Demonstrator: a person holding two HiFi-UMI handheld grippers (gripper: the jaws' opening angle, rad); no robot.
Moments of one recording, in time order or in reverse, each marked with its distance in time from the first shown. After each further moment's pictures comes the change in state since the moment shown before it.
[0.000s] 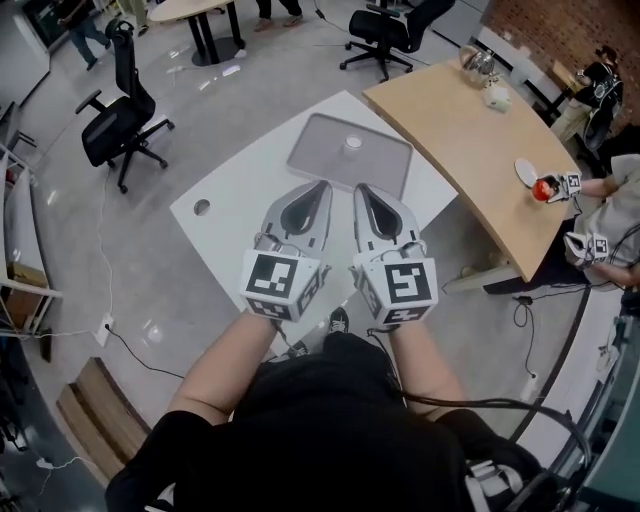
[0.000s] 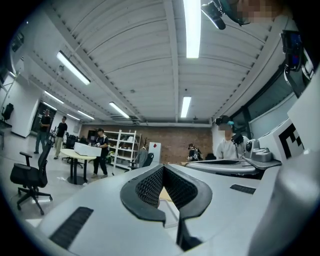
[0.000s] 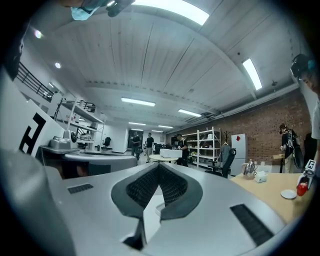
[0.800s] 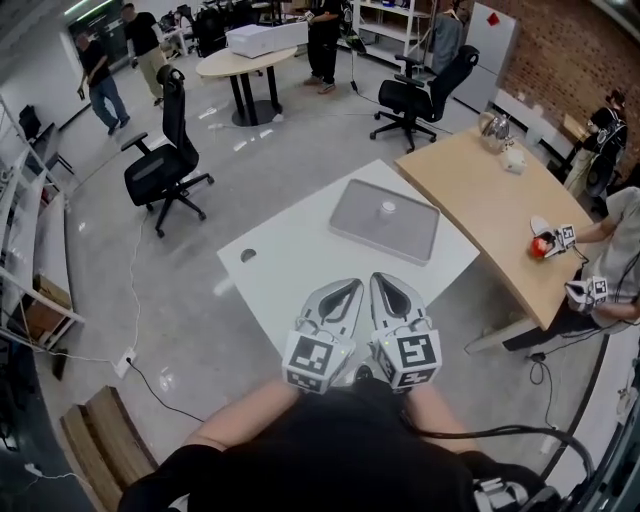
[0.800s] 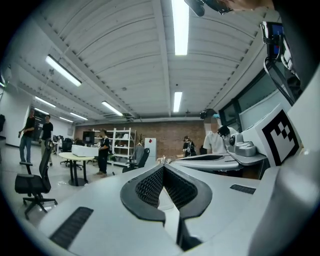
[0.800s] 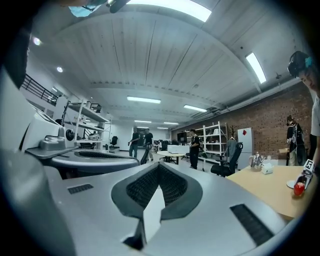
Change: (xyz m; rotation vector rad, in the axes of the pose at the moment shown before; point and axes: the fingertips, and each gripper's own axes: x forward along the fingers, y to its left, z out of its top) left arm -0.099 -0.027 -0.015 0.082 0.062 -0.068; right arm -0.047 0.085 -0.011 0.025 0.040 0.065
